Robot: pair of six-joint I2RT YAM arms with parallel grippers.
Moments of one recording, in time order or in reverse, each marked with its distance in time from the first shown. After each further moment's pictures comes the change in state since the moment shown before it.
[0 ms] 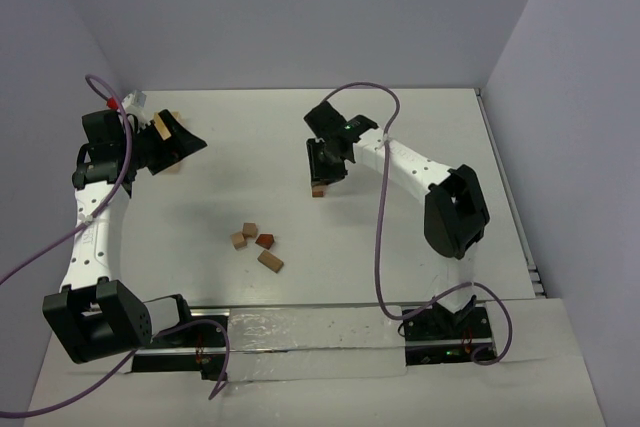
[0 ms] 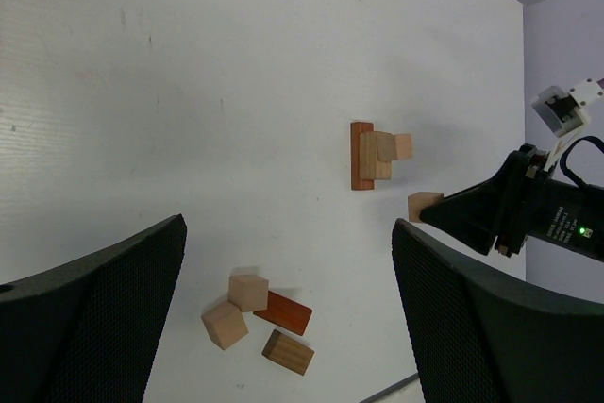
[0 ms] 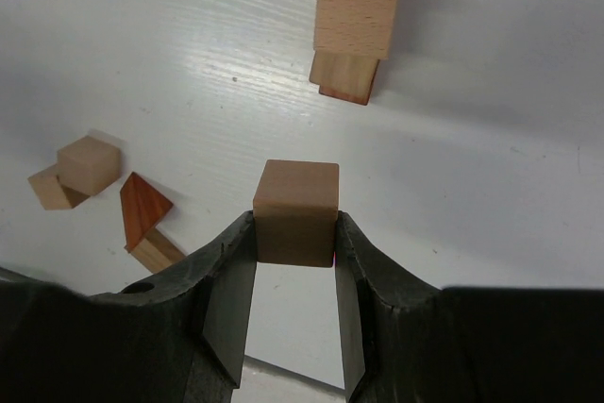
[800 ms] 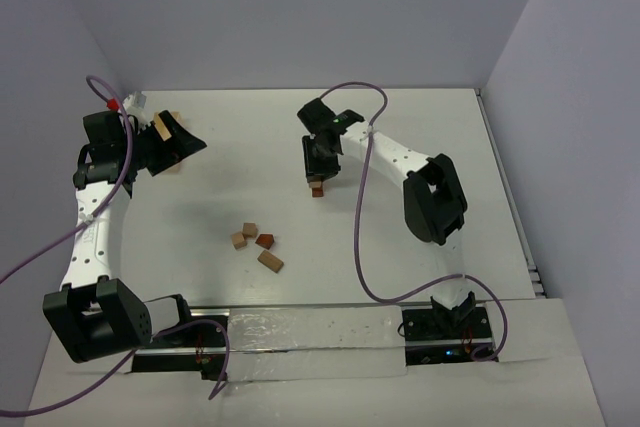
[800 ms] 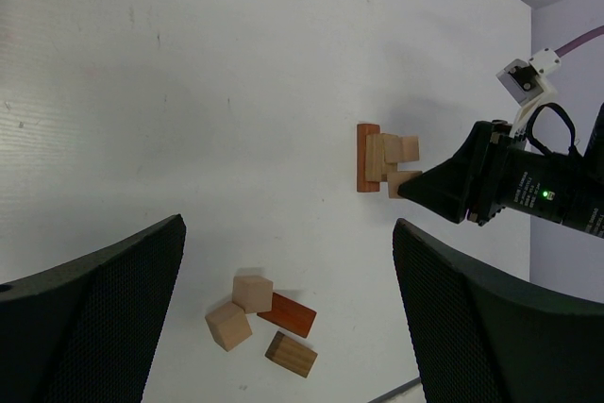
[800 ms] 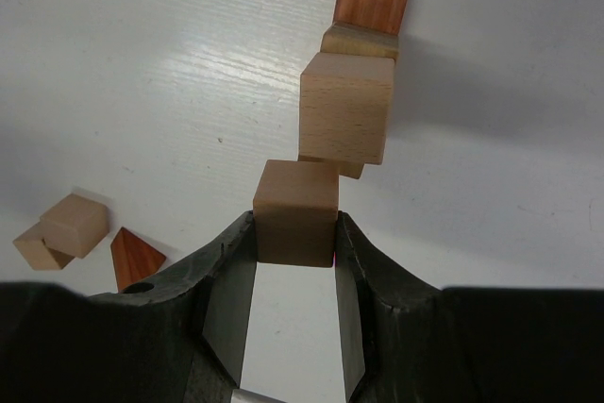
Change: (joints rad) left arm 0.000 0.004 -0.010 0.007 -0.016 -0.002; right arm -0.028 0.177 0.145 -0.023 0.000 0.006
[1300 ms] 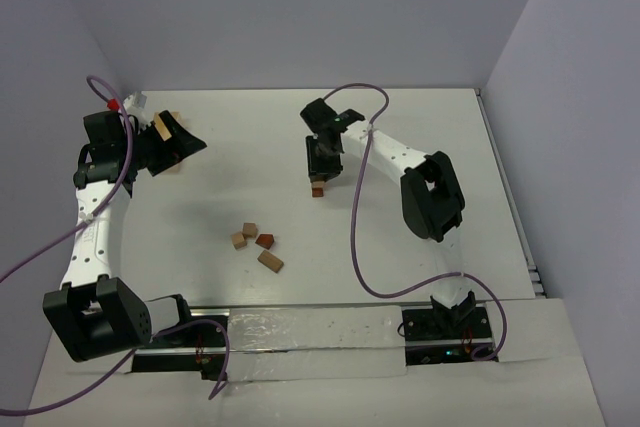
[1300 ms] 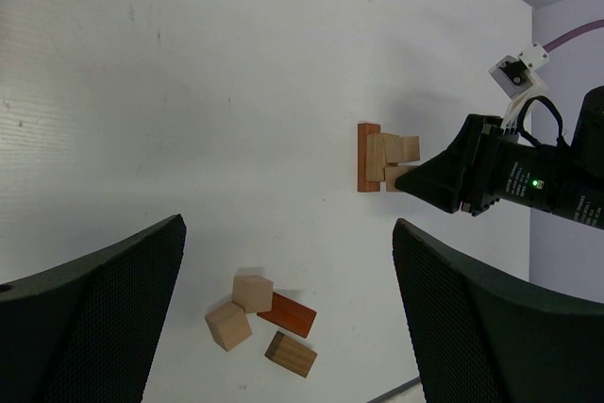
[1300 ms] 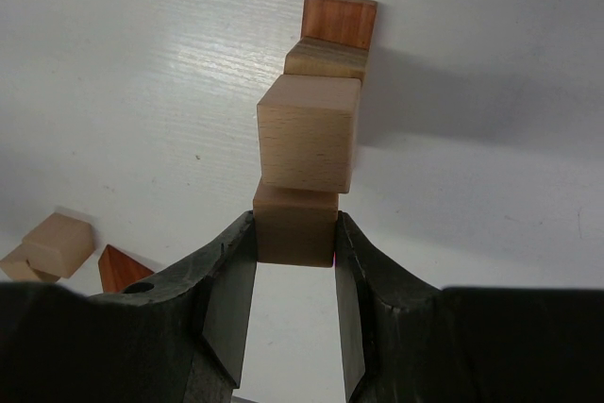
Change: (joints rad) left arm 0.000 0.005 0.000 0.000 0.000 -0.001; right arm -0.023 0.031 0.007 -0.002 0.001 0.007
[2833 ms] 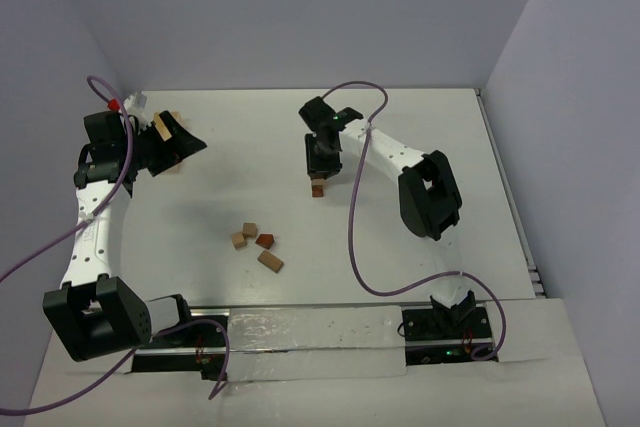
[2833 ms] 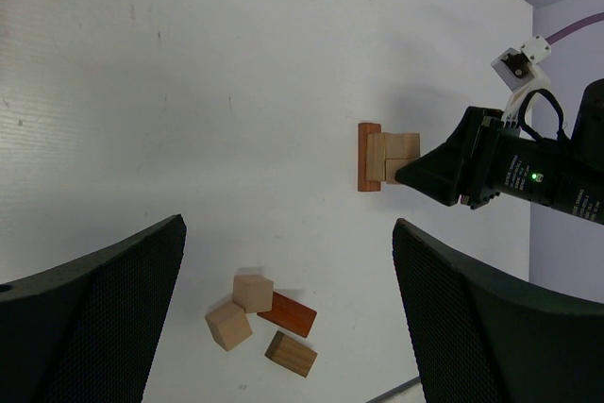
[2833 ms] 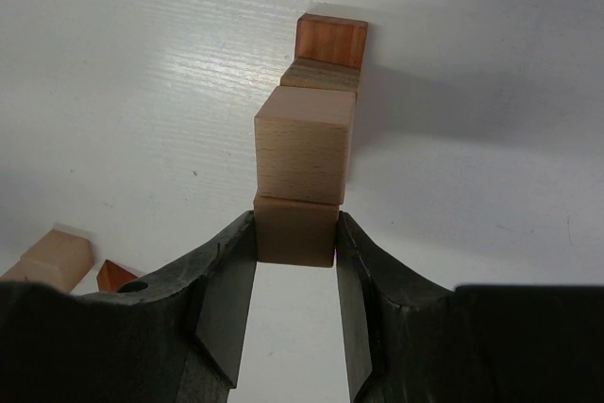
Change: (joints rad) left arm 0.000 0.002 -0.002 0.001 0.000 0.000; right arm -0.001 0.026 0.039 -0.012 0.028 0.003
